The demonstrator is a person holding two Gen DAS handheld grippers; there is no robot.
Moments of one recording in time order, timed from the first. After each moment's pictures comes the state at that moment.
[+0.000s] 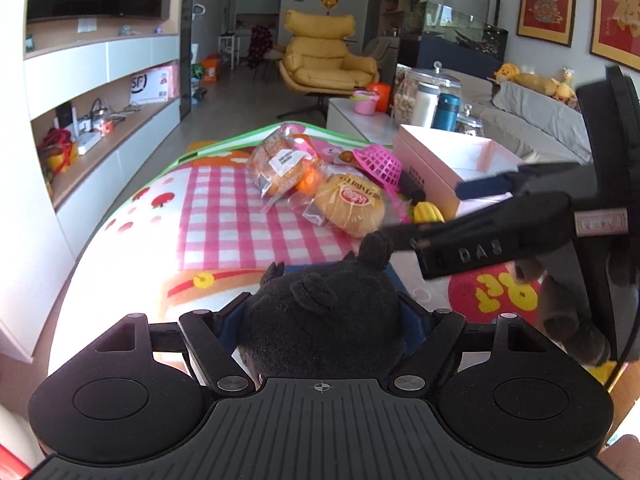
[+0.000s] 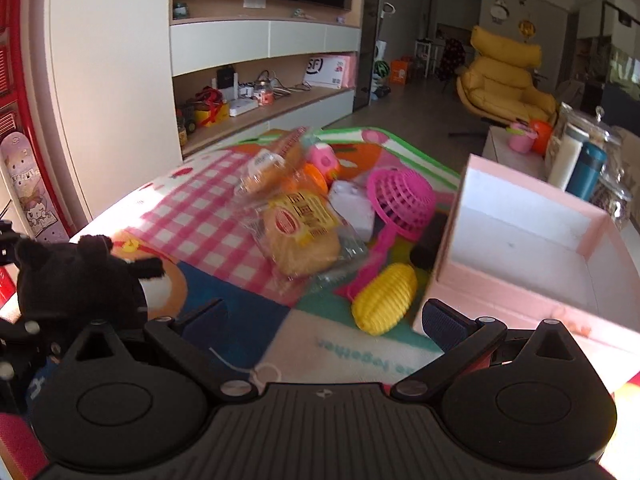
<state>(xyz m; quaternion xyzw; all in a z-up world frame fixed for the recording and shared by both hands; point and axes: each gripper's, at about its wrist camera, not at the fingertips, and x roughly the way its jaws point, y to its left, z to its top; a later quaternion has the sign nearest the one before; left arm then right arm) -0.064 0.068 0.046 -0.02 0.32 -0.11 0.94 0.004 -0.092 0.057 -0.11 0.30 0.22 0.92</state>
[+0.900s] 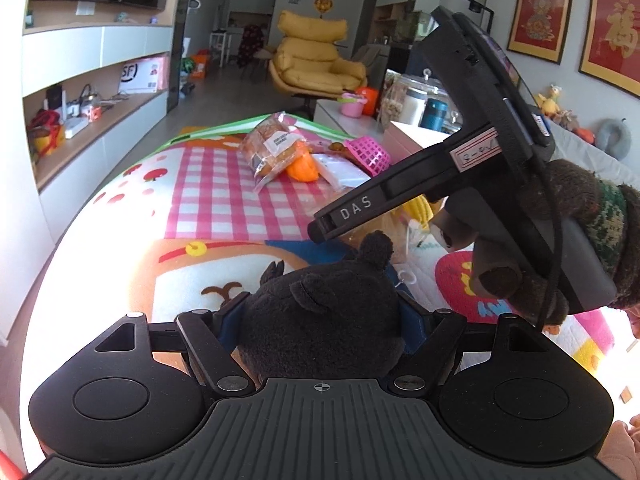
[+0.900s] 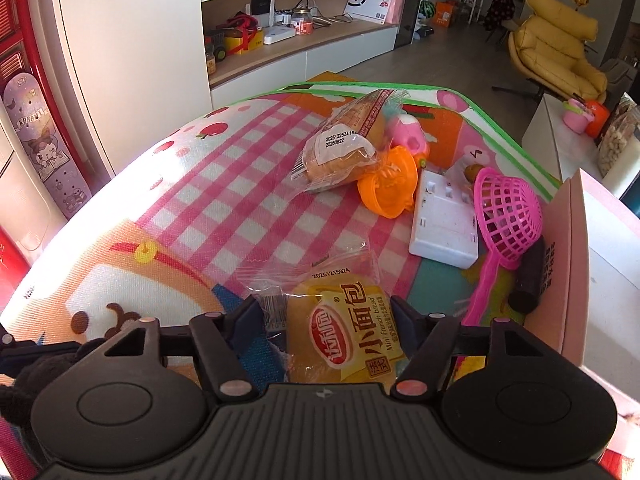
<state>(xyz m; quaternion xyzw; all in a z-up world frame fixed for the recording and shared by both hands) -0.079 0.079 0.031 -0.05 0.31 -0.13 0.94 0.051 -0.027 0.045 -0.14 0.42 0.23 0.86</state>
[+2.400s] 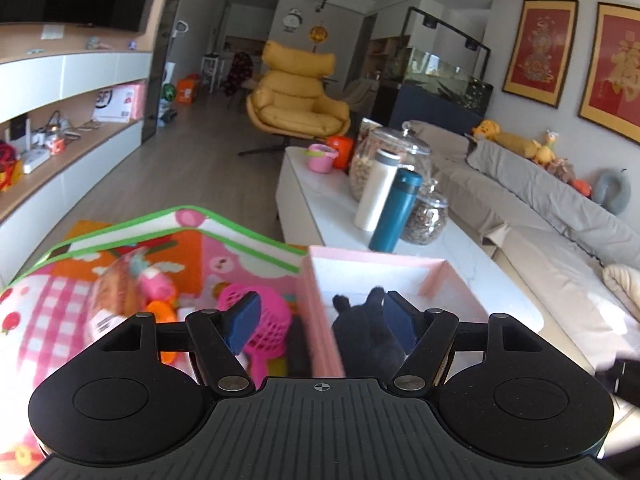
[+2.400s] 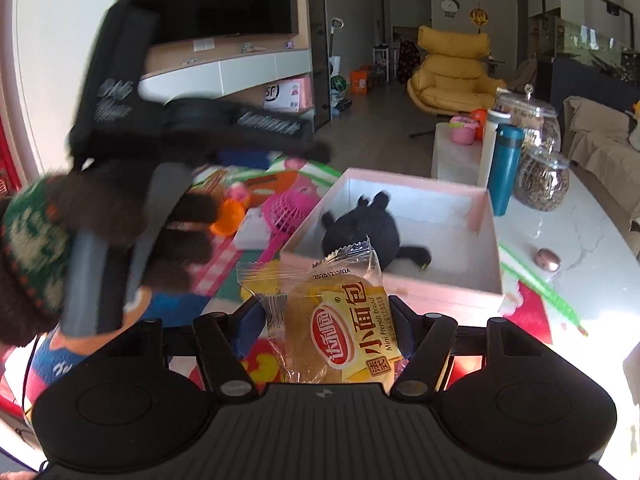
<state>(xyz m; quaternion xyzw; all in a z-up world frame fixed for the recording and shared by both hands) 0.084 -0.048 0.095 -0.08 0.27 -0.13 0.95 -0.024 -0.238 0.122 -0.03 0.29 0.15 0.94</state>
